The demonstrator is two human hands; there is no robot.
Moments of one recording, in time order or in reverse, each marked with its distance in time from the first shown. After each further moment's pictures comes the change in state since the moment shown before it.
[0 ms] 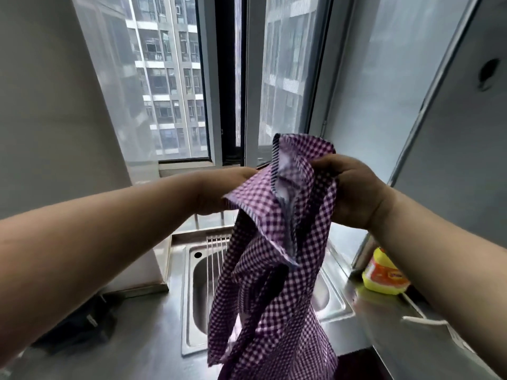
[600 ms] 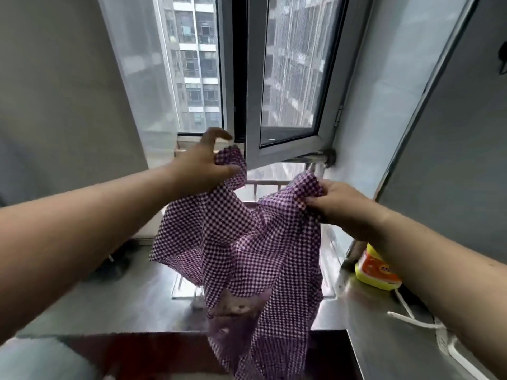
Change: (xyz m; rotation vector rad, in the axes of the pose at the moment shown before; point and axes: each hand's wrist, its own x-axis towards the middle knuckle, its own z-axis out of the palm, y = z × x) left_hand -0.034 0.013 0.074 0.283 0.607 -0.082; right_hand -0.051 0.032 -0.101 -0.723 0.168 0.060
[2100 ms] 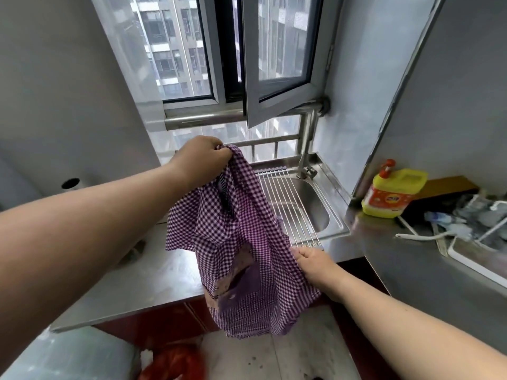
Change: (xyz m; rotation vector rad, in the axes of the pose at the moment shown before) left_hand -0.037 -0.082 0.000 0.125 -0.040 -0.013; right_hand -0.058 0.184 0.211 -0.009 0.005 0.348
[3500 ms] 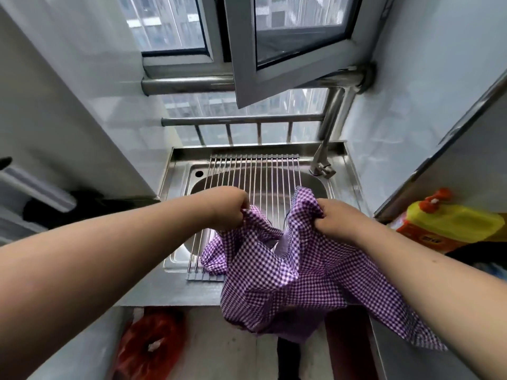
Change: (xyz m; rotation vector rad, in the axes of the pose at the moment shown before) left_hand 0.128 0.010 0.177 0.366 -0.639 -0.155; right_hand 0.202 -0.047 -0.200 -0.624 -0.173 -0.218
